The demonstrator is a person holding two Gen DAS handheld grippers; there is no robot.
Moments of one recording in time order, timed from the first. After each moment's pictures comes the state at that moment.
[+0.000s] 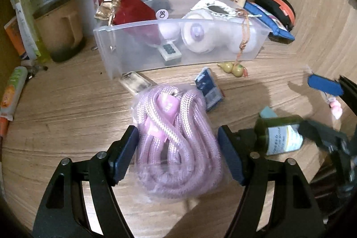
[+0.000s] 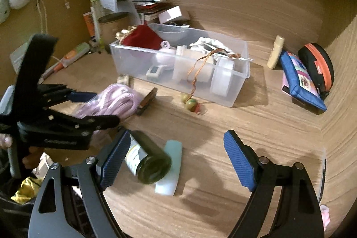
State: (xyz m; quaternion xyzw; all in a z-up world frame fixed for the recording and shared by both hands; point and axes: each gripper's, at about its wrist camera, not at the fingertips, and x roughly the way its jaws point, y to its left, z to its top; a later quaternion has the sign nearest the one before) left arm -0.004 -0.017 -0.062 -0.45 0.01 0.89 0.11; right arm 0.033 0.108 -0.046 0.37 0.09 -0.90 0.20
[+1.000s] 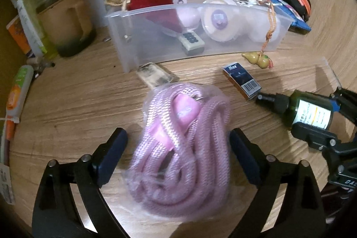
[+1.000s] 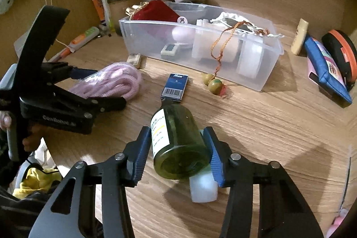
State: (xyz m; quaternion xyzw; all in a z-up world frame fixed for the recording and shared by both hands) left arm -0.010 -0.032 -0.075 -0.47 0.04 0.88 0.08; right arm 0.019 0.100 -0.080 0.40 0.08 -0.88 0.23
